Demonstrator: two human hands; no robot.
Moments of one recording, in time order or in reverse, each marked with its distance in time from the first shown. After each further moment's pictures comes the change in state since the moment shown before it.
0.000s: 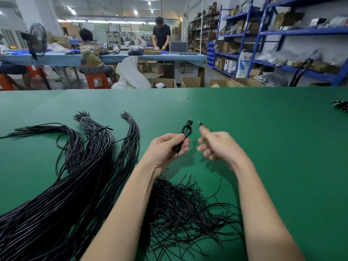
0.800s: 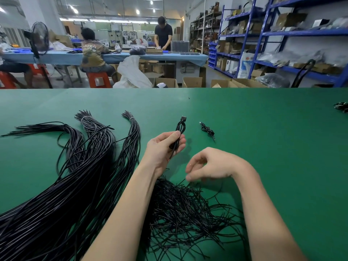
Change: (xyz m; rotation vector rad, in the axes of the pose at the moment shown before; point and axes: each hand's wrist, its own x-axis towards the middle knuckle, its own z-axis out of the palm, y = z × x) left_hand 0.001 -0.002 -0.003 -0.121 0.101 0.071; right_hand -0.023 -0.003 0.009 -0.518 -0.427 -0.047
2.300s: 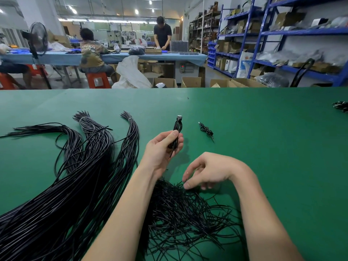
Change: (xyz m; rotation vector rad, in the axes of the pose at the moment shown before) left_hand -0.003 -0.001 0.003 -0.056 -0.010 0.006; right_hand -0.001 -0.002 0.002 -0.002 -0.129 0.045
